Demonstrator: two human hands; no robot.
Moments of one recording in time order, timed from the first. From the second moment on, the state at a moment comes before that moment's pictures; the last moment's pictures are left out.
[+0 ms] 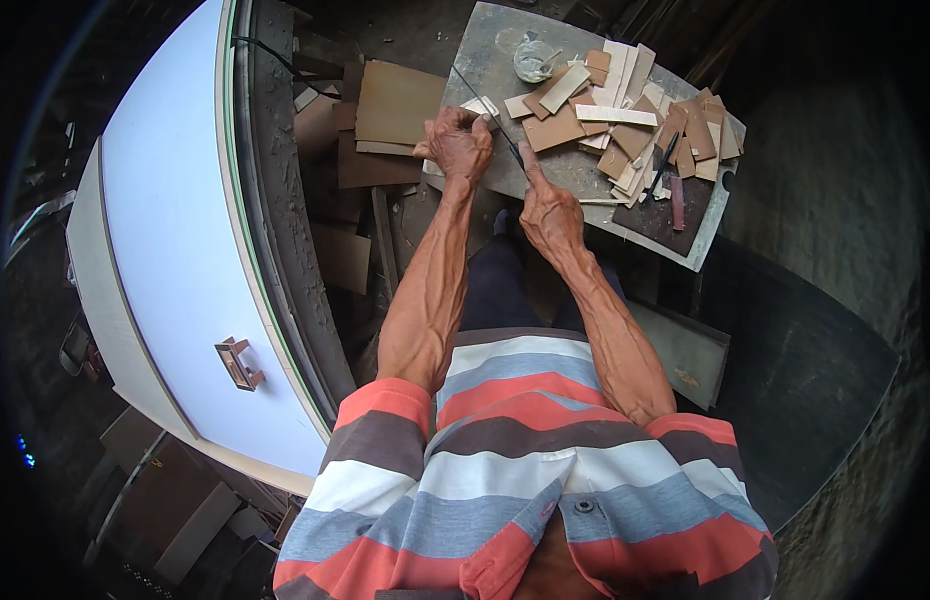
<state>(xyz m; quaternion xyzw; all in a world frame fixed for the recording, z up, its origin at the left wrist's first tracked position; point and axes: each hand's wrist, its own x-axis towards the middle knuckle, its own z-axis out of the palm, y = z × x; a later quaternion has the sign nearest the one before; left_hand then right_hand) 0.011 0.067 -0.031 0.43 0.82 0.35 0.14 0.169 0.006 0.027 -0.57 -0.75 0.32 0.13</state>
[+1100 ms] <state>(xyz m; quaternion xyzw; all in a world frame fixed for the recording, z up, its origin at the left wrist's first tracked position) 0.008 0.053 -0.032 0.50 0.77 0.40 0.10 0.166 0.000 0.036 -0.57 -0.75 0.31 0.12</state>
